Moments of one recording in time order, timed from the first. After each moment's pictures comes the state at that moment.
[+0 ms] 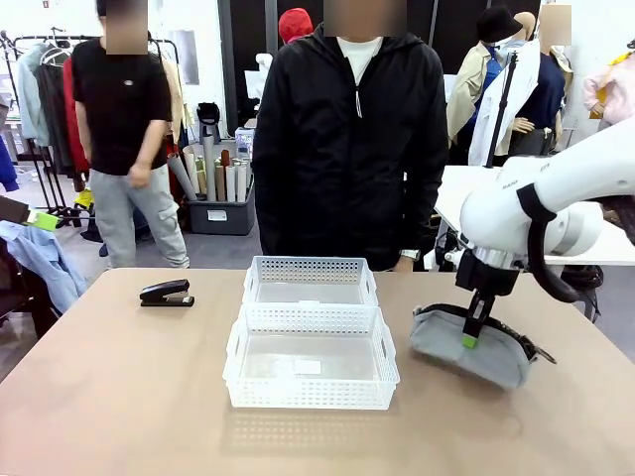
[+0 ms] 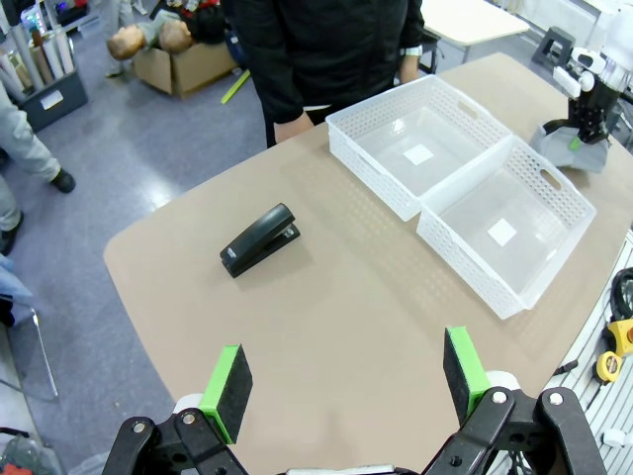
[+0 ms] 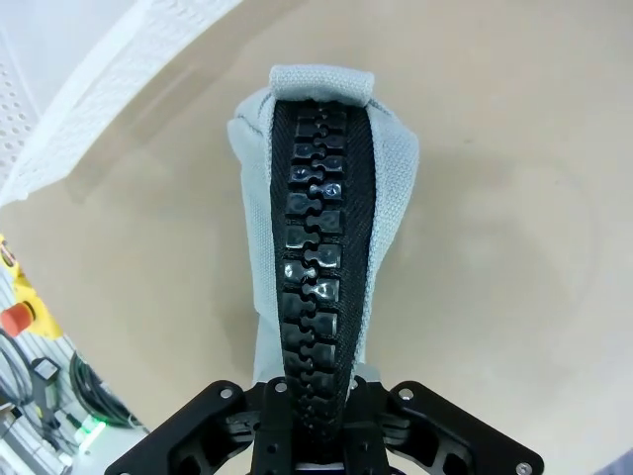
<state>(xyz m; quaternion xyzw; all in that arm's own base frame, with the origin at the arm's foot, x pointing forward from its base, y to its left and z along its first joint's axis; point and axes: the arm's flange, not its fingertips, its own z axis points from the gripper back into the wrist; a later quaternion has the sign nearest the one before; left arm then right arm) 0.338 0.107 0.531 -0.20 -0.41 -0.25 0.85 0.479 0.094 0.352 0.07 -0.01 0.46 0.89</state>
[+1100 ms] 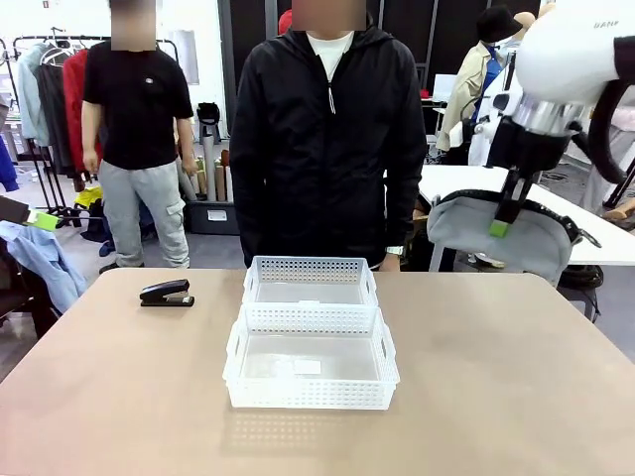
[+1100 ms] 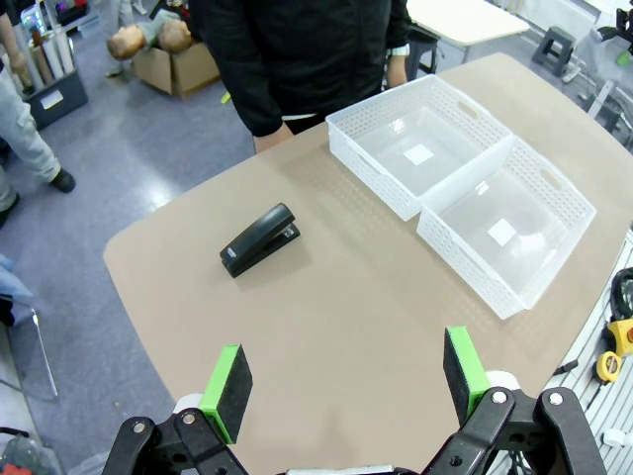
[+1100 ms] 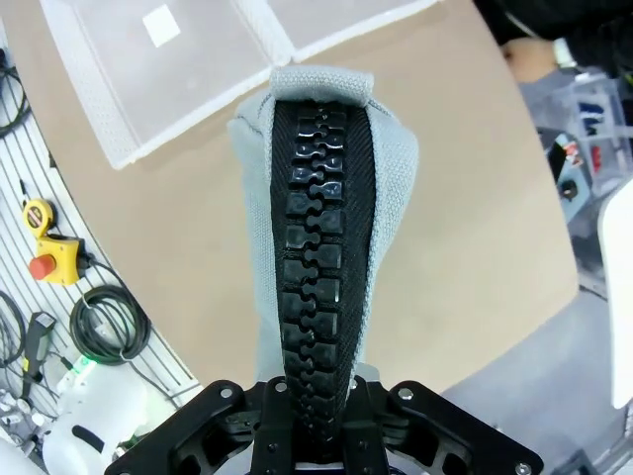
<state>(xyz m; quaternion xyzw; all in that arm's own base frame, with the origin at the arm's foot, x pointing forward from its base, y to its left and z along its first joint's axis) 0.338 0.107 0.531 -0.20 -0.41 -0.25 0.85 0.449 0.094 0.581 0.00 -0.09 0.50 0.86</state>
